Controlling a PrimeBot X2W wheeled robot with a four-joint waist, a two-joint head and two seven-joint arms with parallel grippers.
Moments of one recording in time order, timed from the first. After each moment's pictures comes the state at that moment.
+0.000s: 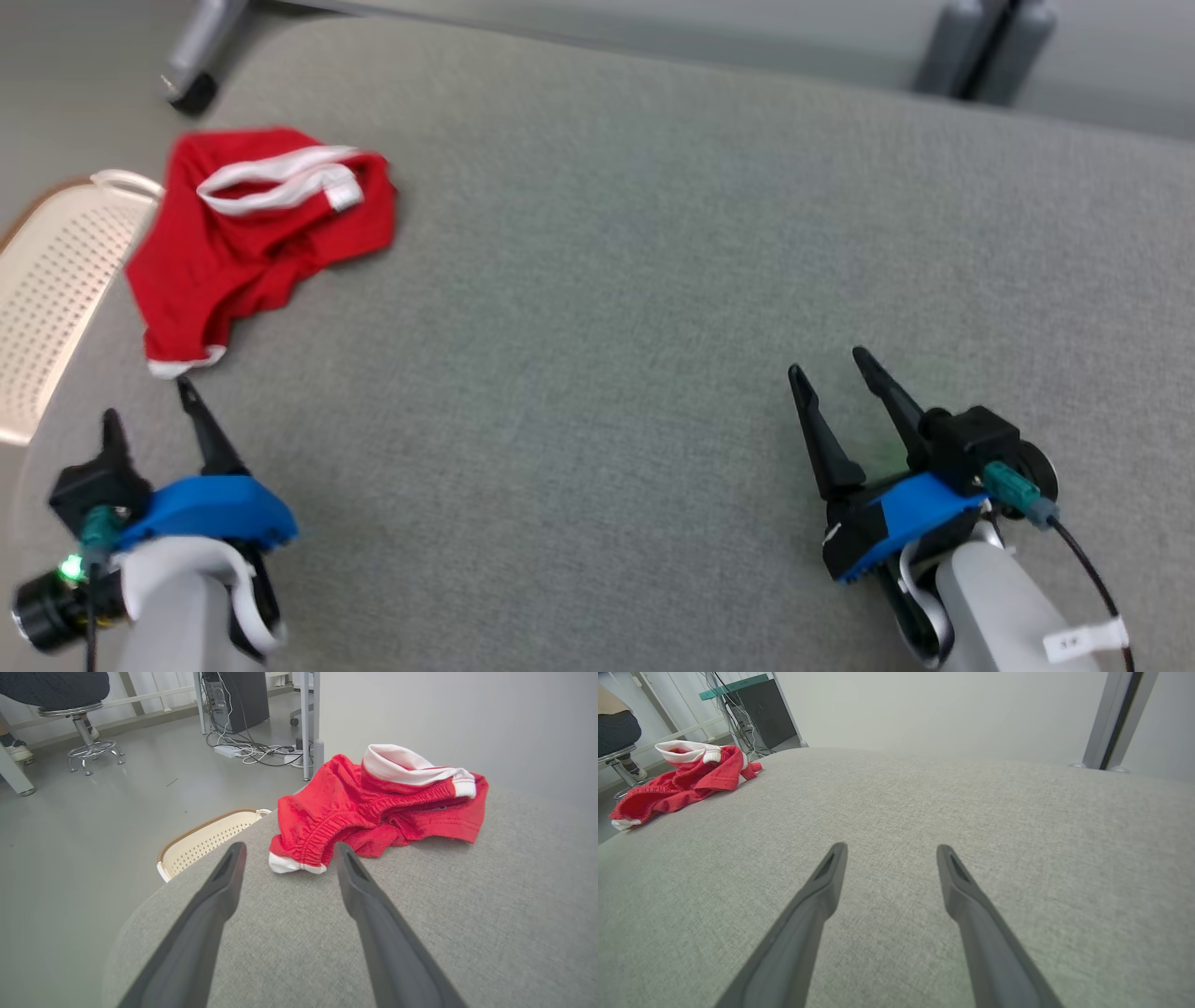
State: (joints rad) left arm -0.29 0.07 0.13 0.55 -0.23 0.19 -0.26; right arm -0.35 -0.08 0.20 0.49 0.16 0.13 -0.26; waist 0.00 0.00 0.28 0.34
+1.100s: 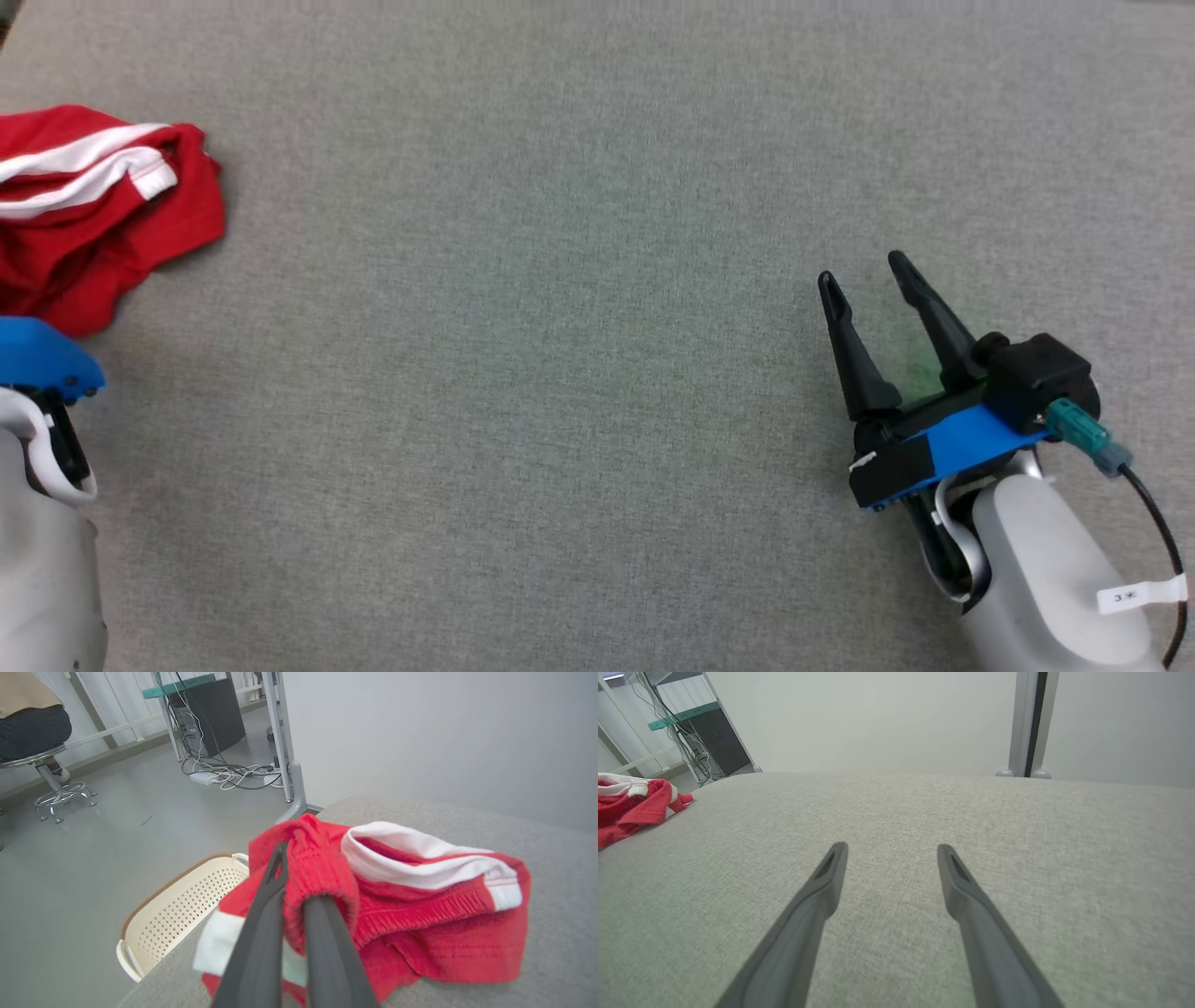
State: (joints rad) left arm -0.68 0.30 0.24 0.87 -0.20 0.08 -0.26; right arm -0.43 -0.16 0.22 0.36 0.25 0.13 -0.26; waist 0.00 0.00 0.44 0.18
